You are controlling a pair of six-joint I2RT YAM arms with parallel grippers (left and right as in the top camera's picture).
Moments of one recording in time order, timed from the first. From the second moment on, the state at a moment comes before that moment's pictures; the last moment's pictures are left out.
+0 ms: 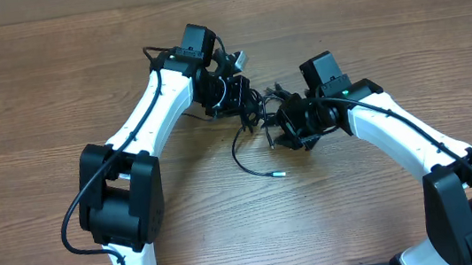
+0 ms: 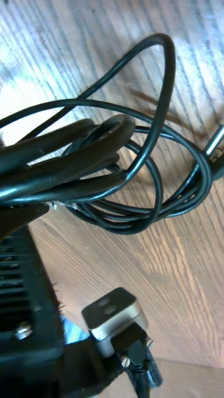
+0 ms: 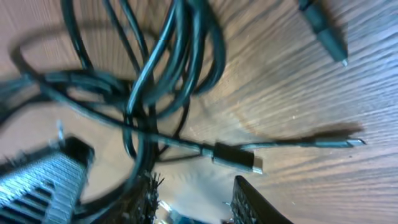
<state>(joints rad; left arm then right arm) -0.35 2.05 1.61 -0.86 0.70 -0.27 0.35 1.71 1.11 -0.56 -0.56 1.35</state>
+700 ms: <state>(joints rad) -0.35 2.05 1.61 -0.86 0.71 -0.34 0.40 1.71 1.11 -0.44 -0.43 1.59</state>
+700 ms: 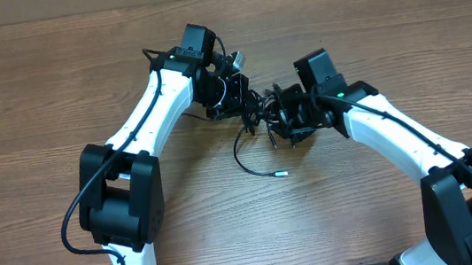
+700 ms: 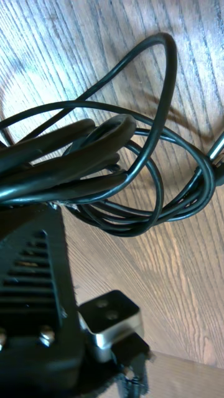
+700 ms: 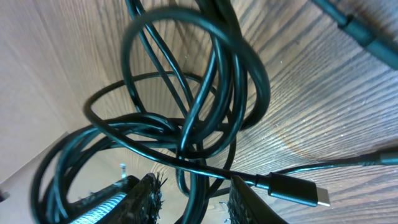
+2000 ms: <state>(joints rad) -0.36 2.05 1.62 -0.90 0.76 -0.28 0.44 1.71 1.11 -0.47 -0.17 1.59</state>
